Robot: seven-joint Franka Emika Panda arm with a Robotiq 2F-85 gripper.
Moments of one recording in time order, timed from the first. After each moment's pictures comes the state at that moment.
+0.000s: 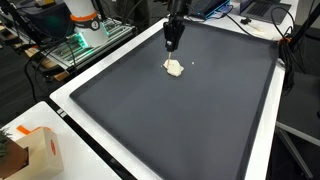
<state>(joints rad) 0.16 0.64 0.16 -1.58 2.51 4.22 -2.58</state>
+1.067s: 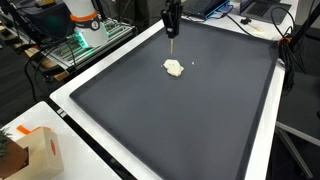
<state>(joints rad) -0.32 0.55 0.69 -1.67 2.51 4.22 -2.71</state>
